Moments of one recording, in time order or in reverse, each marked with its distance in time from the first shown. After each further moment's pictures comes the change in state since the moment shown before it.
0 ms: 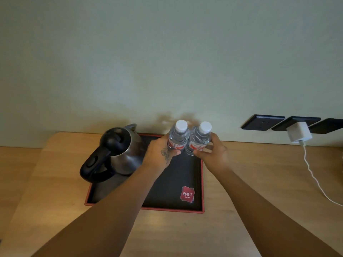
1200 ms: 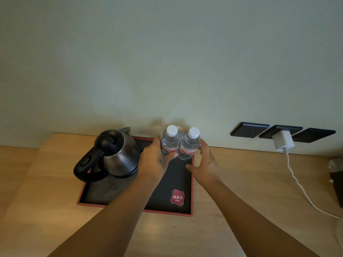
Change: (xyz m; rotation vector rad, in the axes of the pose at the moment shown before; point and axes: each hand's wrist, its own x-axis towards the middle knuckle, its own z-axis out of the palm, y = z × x) left_hand -0.030 0.023 0.011 0.097 0.278 0.002; right_hand -0.024 -0.006 -0.013 -0.316 -0.047 -0.024
